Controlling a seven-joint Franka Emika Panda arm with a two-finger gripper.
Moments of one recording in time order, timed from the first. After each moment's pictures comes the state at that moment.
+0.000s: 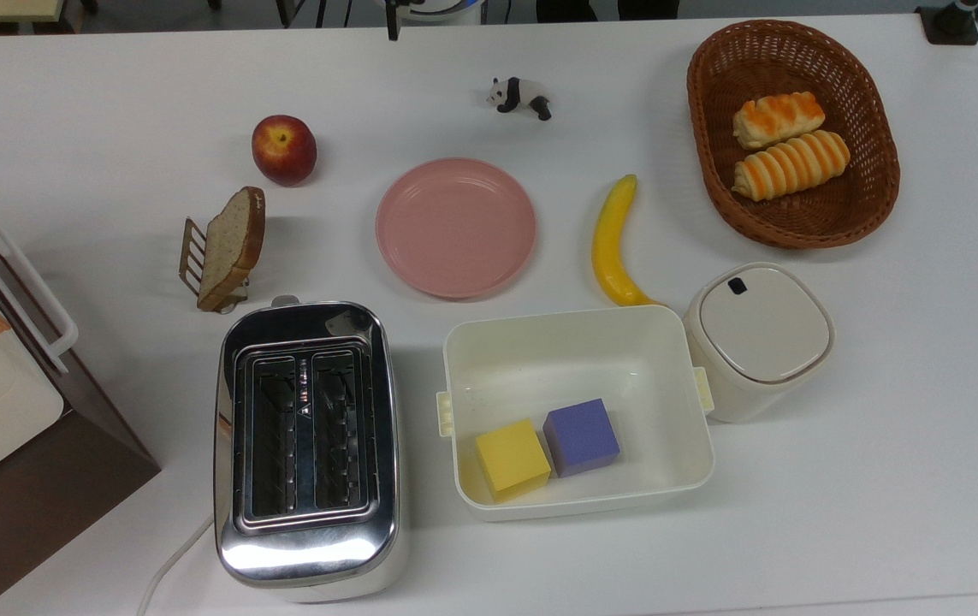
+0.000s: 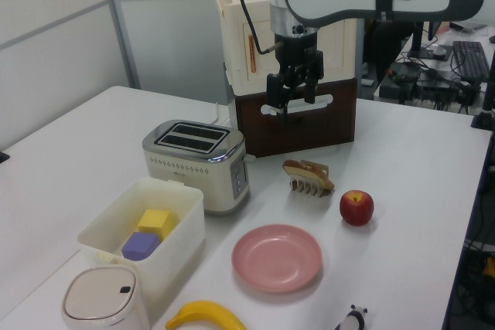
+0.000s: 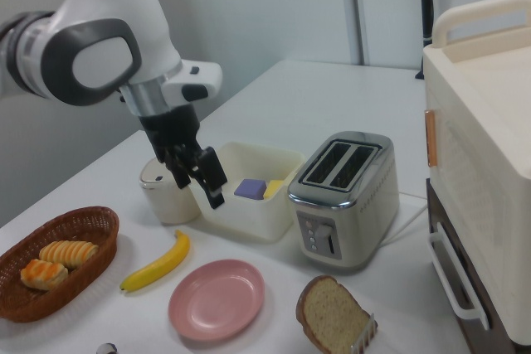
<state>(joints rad) 0.04 0.00 -0.08 -1.58 -0.04 1.61 0.10</state>
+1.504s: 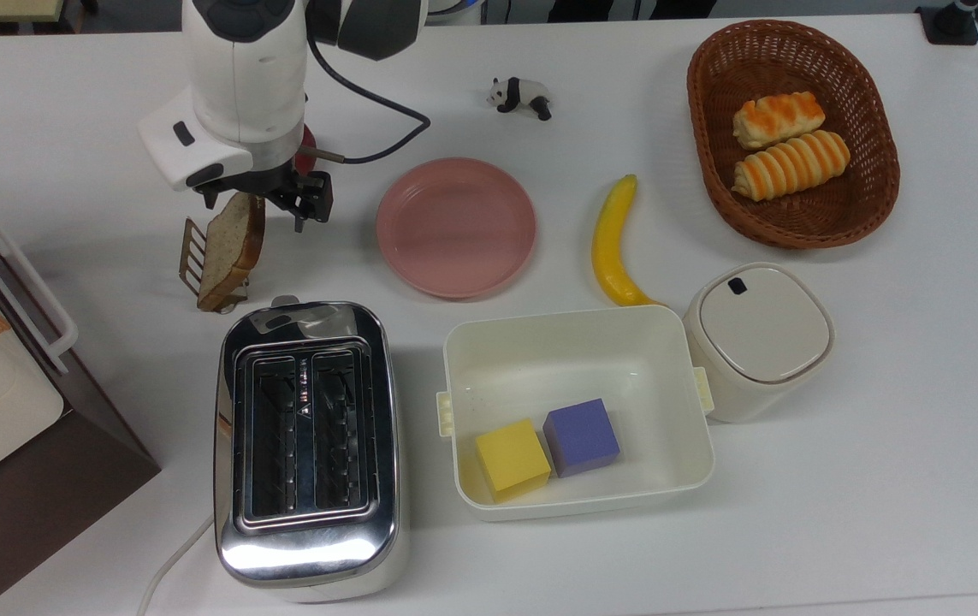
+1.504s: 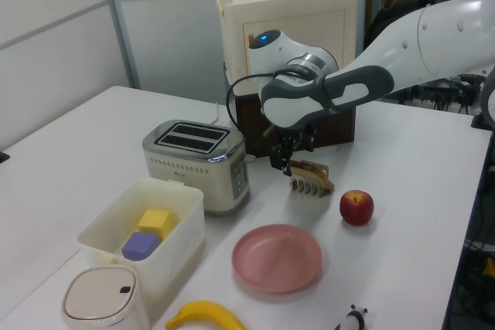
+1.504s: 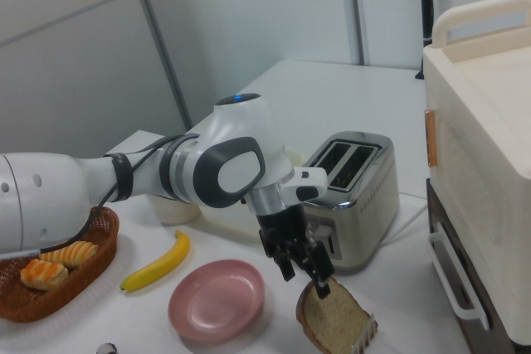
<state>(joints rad) -0.07 0.32 -0.09 -1.67 -0.24 1.95 0.10</state>
